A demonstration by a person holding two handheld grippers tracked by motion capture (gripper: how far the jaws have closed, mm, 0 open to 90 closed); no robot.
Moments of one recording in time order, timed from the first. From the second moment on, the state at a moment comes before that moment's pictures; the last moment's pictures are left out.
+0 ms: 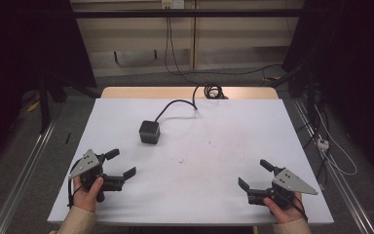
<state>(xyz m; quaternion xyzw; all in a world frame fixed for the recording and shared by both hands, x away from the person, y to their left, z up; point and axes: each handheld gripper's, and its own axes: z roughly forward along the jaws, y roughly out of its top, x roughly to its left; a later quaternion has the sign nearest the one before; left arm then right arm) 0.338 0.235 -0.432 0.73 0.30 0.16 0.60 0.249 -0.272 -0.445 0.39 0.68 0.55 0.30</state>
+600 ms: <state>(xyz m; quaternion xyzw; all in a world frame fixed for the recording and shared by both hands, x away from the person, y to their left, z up) 0.355 0.227 -0.429 0.74 0.31 0.14 0.59 0.248 -0.273 -0.444 0.39 0.67 0.55 0.30</state>
